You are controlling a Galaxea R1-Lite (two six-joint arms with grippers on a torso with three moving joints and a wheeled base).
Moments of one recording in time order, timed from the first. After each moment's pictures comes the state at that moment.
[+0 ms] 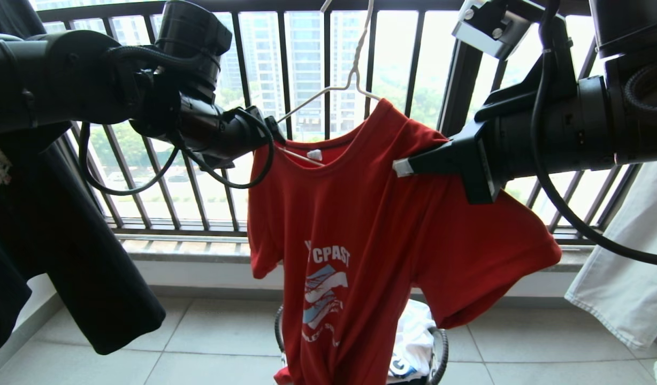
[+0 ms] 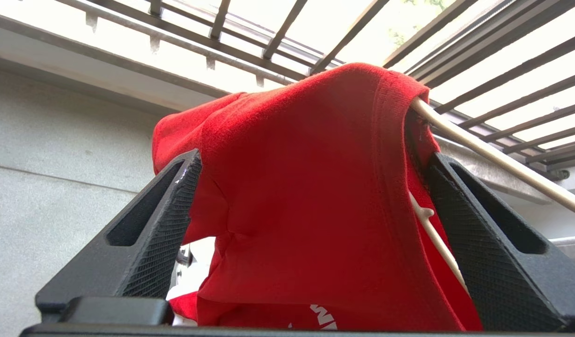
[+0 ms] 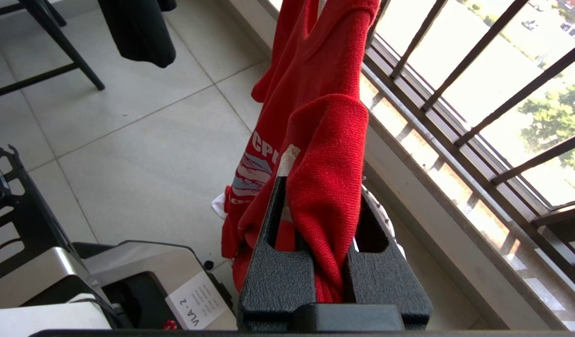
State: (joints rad) left arm -0.44 1.87 -1.91 0.49 0.18 -0.62; right arm 0.67 1.59 -1.67 0.46 0.14 -0.17
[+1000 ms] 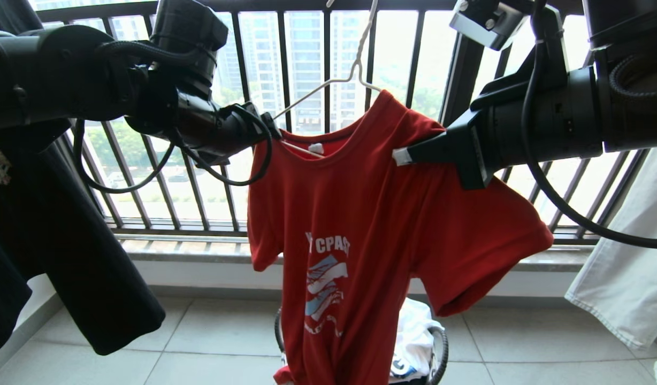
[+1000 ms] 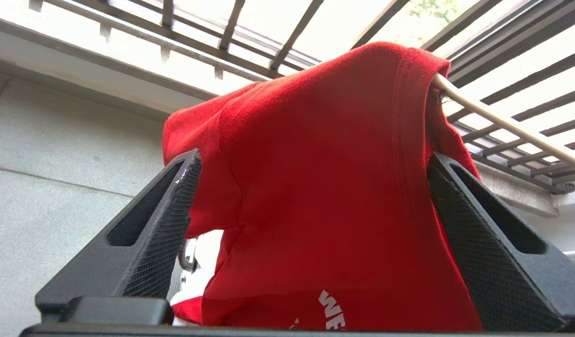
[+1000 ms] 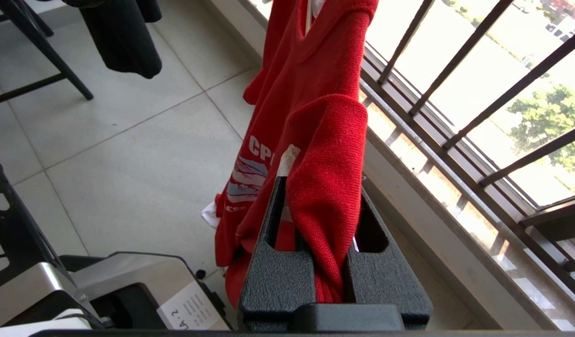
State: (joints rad) left arm -0.44 1.86 -1.91 0.49 0.21 -0.62; right arm 0.64 1.62 -1.71 0.47 0.13 -0.17
